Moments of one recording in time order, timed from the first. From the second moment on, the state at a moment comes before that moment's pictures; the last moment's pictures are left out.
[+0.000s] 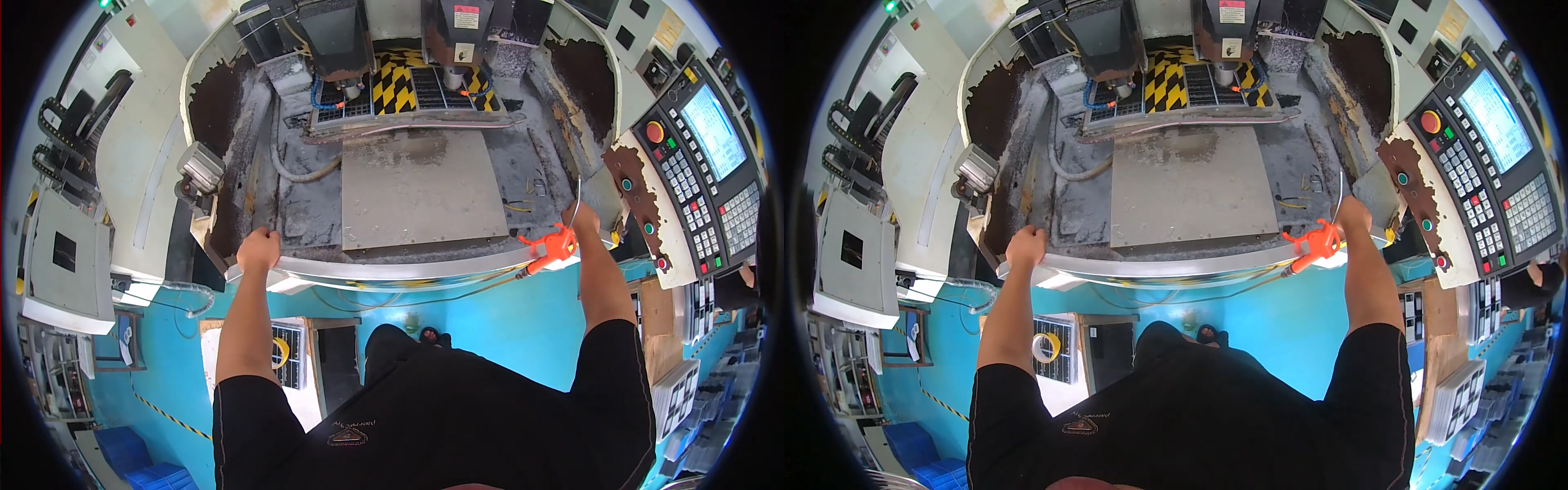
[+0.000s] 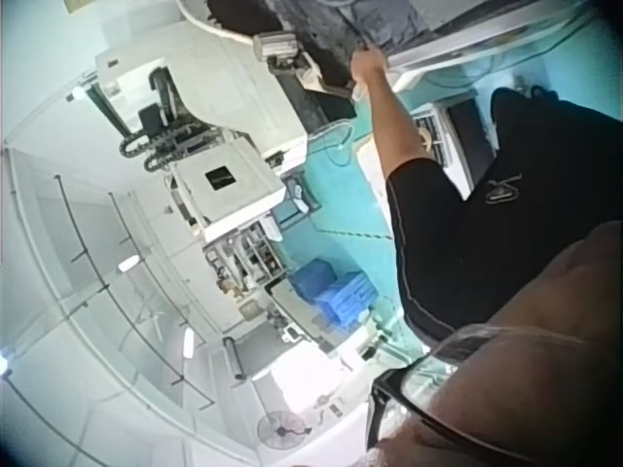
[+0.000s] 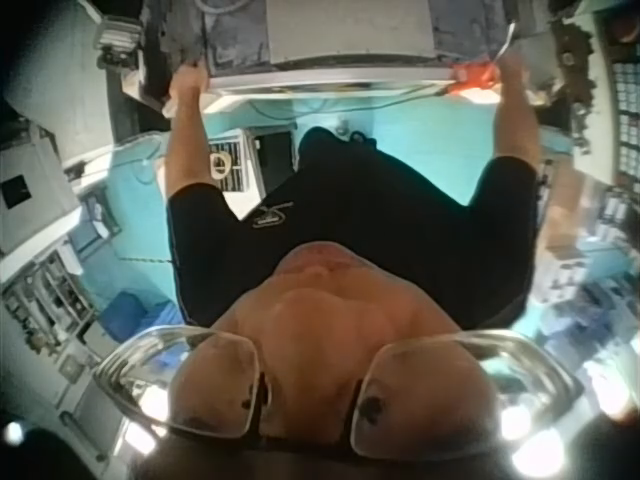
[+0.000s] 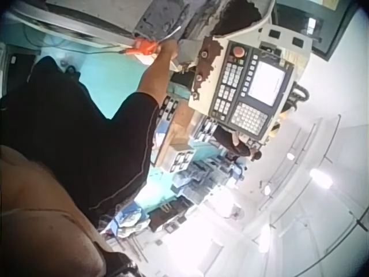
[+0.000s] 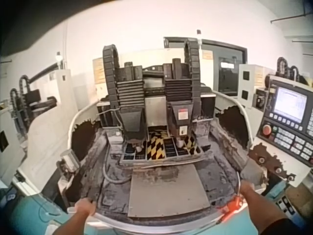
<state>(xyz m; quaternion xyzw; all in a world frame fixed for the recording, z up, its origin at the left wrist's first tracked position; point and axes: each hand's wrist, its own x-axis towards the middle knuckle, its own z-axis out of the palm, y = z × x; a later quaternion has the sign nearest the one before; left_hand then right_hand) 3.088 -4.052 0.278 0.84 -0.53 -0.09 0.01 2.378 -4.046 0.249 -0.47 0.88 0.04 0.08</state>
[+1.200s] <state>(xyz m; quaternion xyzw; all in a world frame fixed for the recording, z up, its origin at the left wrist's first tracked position) 3.090 -4.052 0.276 0.84 -0.54 -0.08 0.02 2.378 -4.046 0.251 -0.46 0.88 0.04 0.09</state>
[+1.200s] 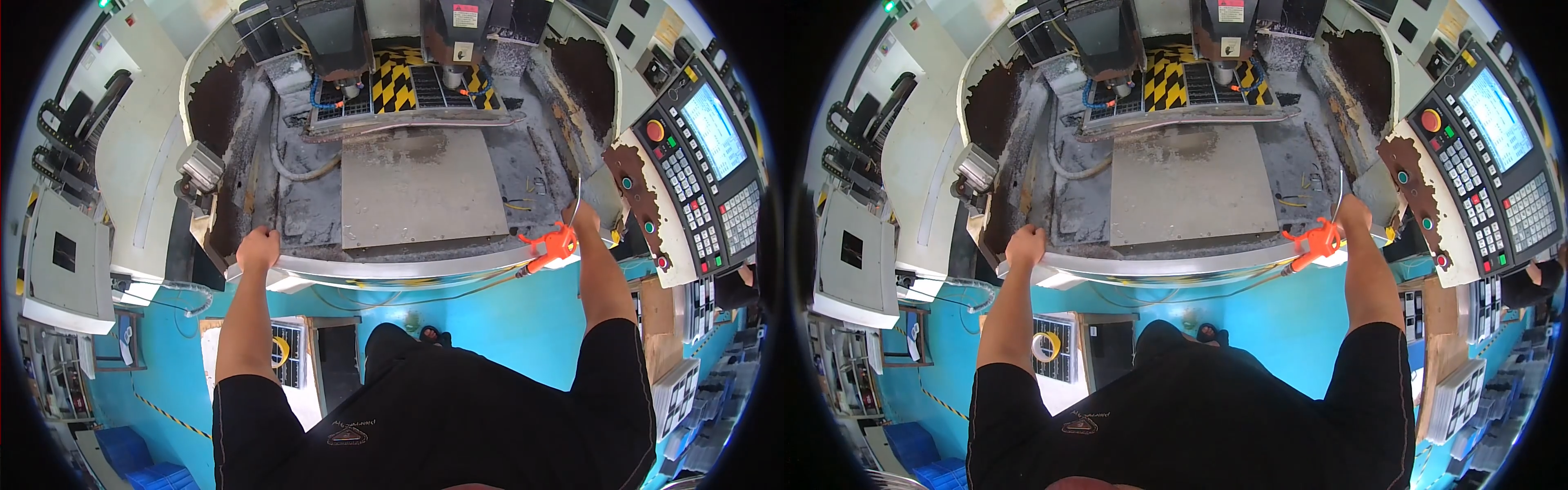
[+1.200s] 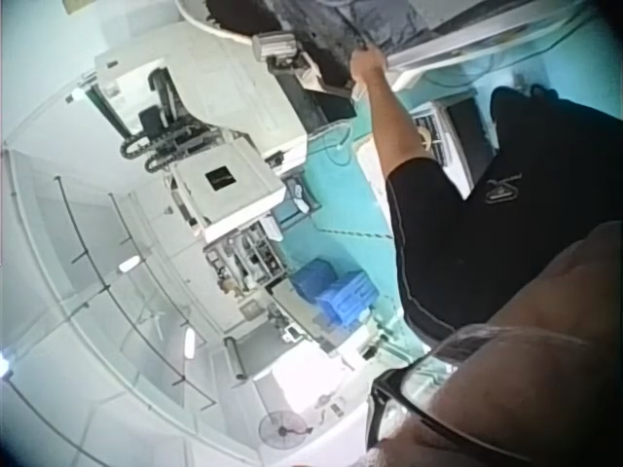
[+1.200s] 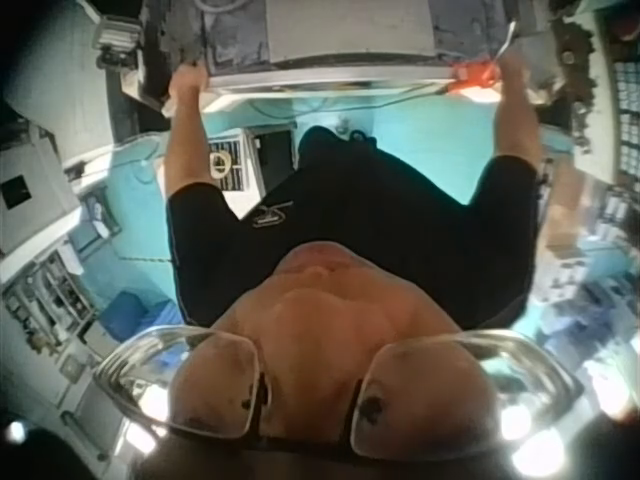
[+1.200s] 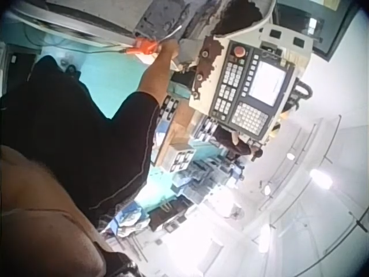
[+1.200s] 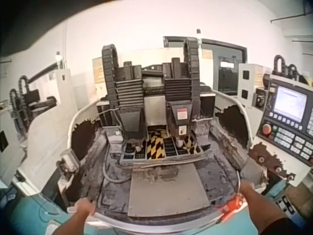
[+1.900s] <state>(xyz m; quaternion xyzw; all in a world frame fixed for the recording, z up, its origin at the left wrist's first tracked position) 3.089 -4.052 0.275 0.84 -0.54 -0.08 0.02 2.376 -4.048 0.247 -0.47 0.88 0.05 0.09</state>
